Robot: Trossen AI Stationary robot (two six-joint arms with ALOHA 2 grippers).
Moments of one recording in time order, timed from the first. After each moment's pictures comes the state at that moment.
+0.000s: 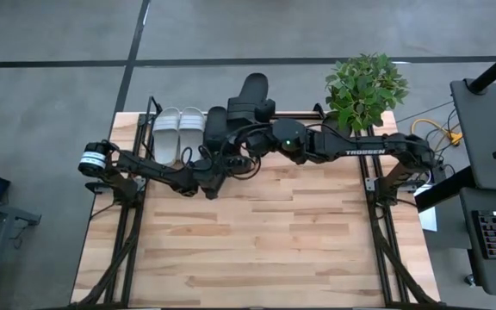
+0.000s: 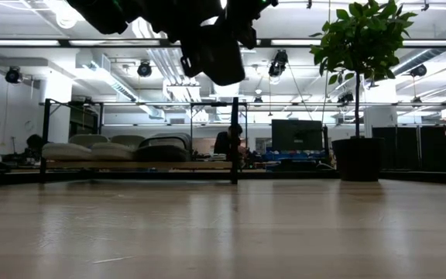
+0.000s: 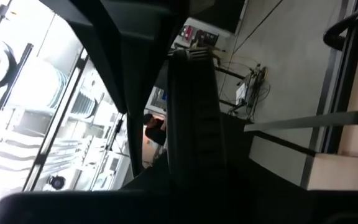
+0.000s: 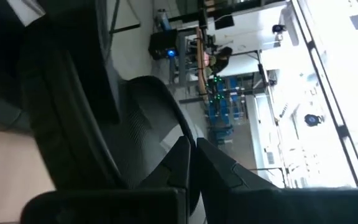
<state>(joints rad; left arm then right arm) -0.09 1.62 0.94 0.94 -1.19 1.40 -0.10 1.65 1.43 0.01 0.63 -1.23</state>
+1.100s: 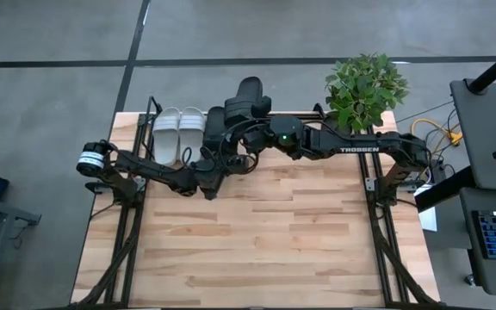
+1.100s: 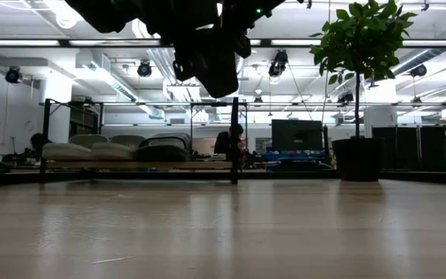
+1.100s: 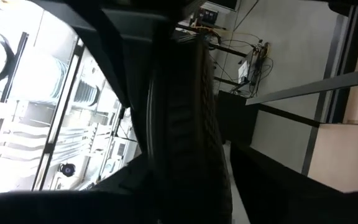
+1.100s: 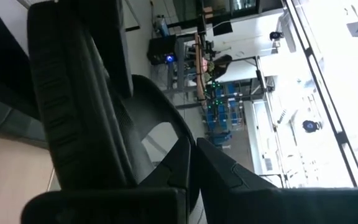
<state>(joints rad) -0.09 1.60 0.93 0.87 -1.28 1.39 -0.14 1.68 1.42 0.09 0.56 -1.26</state>
